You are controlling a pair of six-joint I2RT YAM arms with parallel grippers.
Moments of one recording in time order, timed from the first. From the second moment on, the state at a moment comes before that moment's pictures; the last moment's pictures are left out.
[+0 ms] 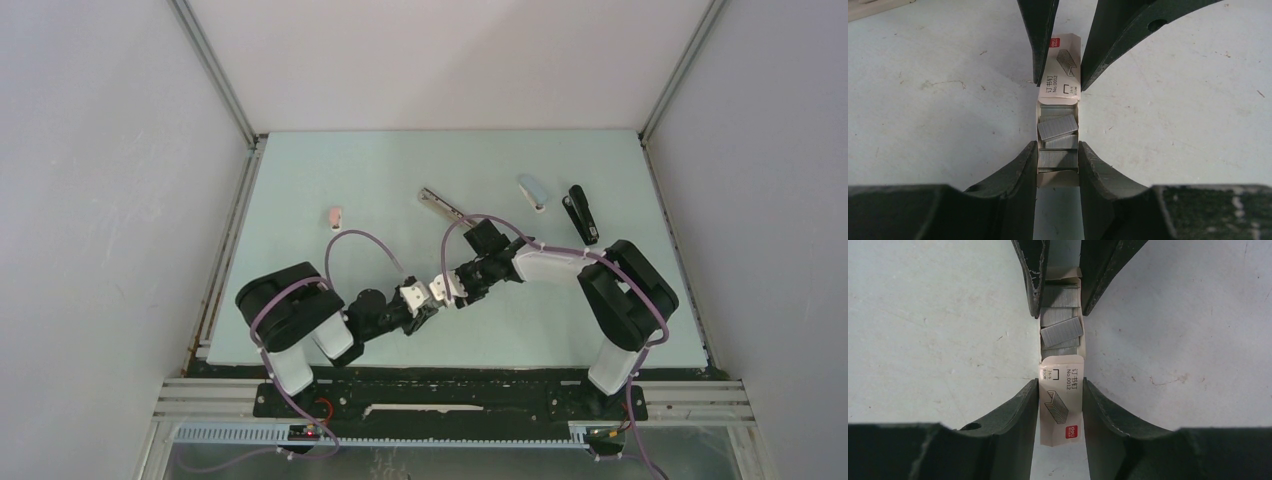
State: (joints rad) left arm -0.82 1.76 0.17 1.30 0.18 0.13; right arm 0.69 1.74 0.95 -0.32 -0.63 -1.35
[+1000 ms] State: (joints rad) left arm -0.84 1.84 0.16 1.42 0.15 0.06; right arm 0.69 1.76 0.97 -0.33 -0.63 -1.33
